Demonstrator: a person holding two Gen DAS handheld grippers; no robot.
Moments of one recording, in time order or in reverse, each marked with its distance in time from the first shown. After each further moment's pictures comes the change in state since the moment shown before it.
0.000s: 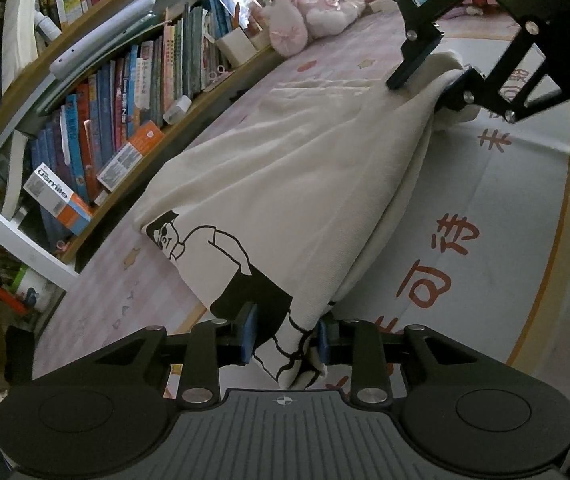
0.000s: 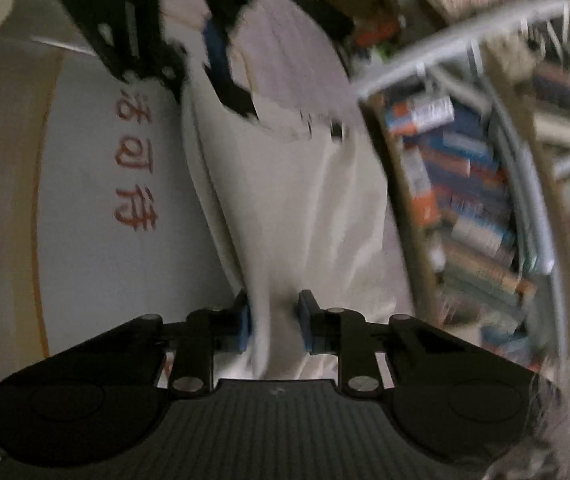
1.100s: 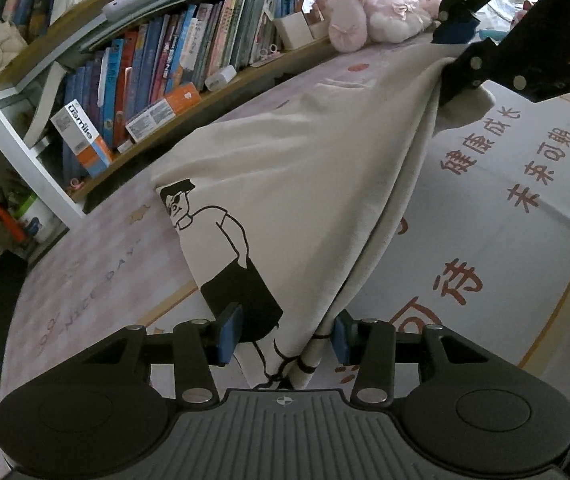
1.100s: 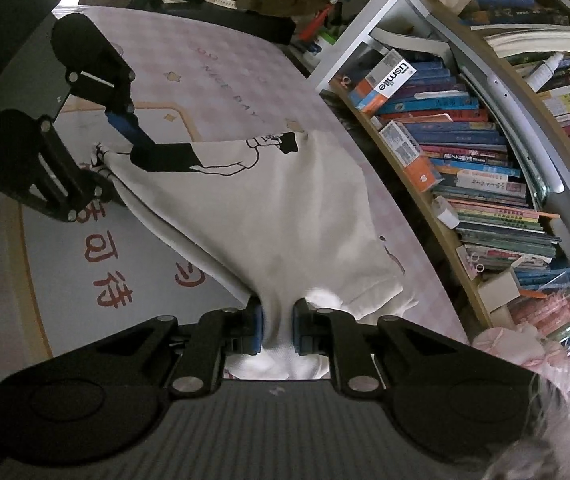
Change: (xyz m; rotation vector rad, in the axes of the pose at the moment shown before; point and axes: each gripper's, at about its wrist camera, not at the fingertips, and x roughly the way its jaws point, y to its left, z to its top) left arm -0.001 0.003 0.010 -0.244 0.048 0.026; right arm -0.016 -0.057 0.015 0.299 -0.039 0.114
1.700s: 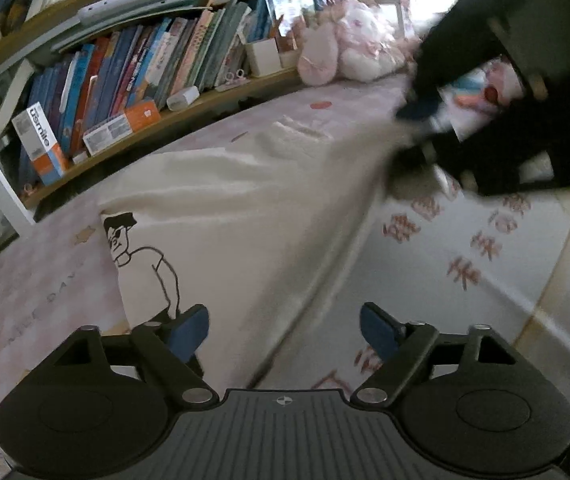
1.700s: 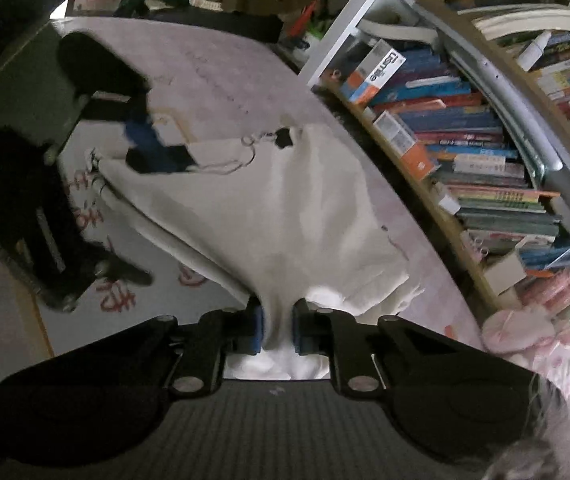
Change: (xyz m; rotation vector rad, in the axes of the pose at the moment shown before) left arm -0.002 -0.013 0.023 -0.084 -0.047 -0.155; right arm 0.003 -0.008 -0.001 0.063 -0.008 0.003
